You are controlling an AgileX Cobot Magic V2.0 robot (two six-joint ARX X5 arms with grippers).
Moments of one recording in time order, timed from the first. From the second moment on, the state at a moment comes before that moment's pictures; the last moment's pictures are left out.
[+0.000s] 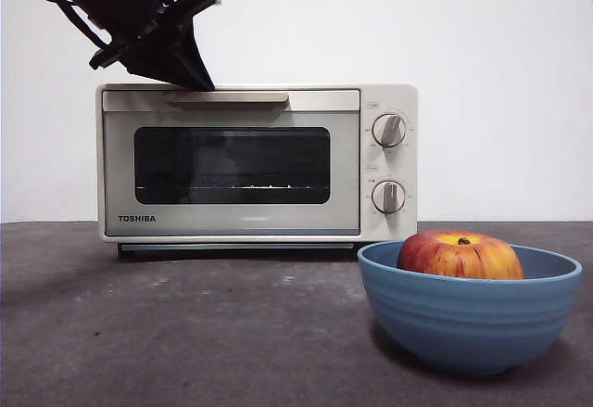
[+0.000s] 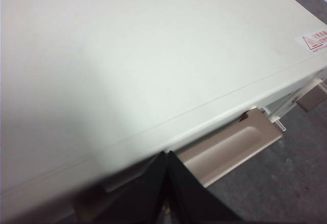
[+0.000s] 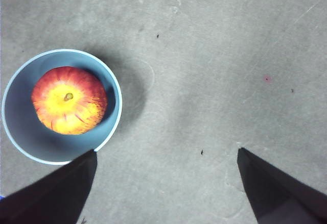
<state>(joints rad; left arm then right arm) -0.33 1.56 1.24 -0.20 0.29 -0.03 0.59 0.86 0.97 -1.11 0.16 0.24</state>
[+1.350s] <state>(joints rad) -0.51 1.57 1.24 -0.80 0.27 -0.02 0.44 0.86 0.80 -1.02 0.01 0.21</state>
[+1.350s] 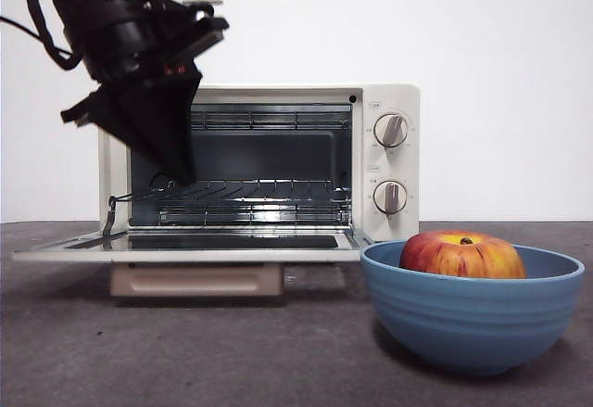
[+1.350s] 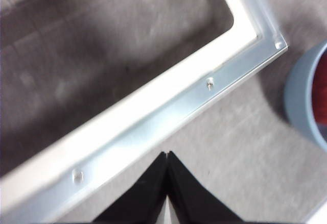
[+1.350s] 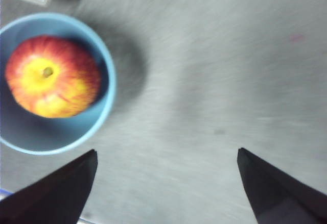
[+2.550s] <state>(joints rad) -0.44 0.77 0.79 -0.61 0.21 -0.21 0.36 1.33 0.75 -0.63 -0.27 0.18</state>
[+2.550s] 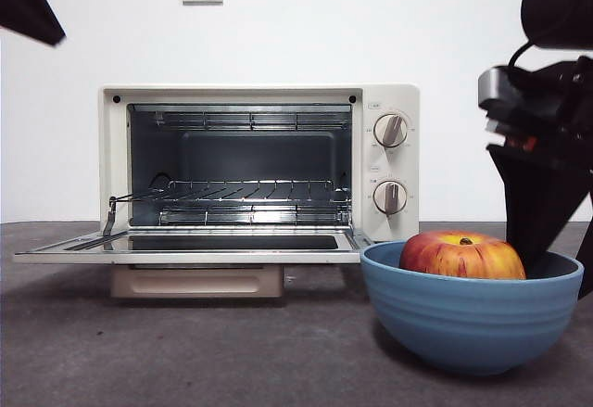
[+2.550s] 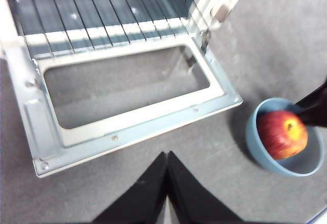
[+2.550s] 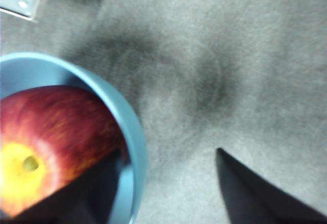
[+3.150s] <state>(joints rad) -0.44 0.72 0.79 -0.64 0.20 -0.21 0.40 1.36 0.75 -0.60 -0.30 0.19</state>
